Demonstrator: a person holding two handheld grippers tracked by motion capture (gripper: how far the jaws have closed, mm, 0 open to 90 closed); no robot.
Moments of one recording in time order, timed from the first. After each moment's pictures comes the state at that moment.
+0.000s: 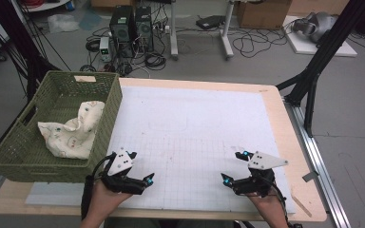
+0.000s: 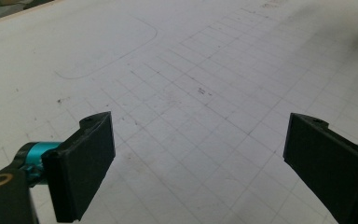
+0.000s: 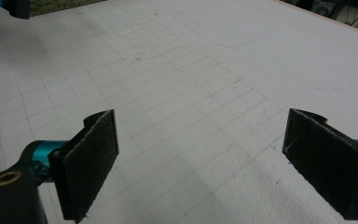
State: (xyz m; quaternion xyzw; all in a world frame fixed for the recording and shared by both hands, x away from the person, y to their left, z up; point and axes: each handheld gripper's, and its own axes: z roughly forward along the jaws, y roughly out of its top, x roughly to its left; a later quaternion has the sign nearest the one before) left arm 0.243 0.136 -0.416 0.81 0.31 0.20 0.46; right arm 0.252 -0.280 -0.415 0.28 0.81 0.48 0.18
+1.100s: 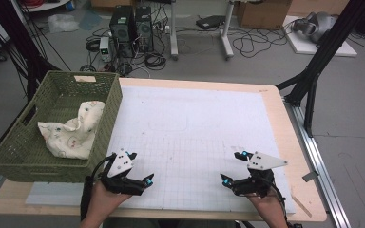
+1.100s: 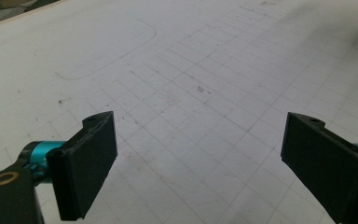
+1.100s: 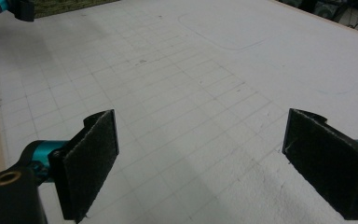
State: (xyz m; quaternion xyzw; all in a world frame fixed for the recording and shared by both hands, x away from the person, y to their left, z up) left arm 0.240 0.136 -0.414 0.81 0.31 0.20 0.46; right arm 0.250 -0.278 -0.414 0.27 0.81 0.48 0.18
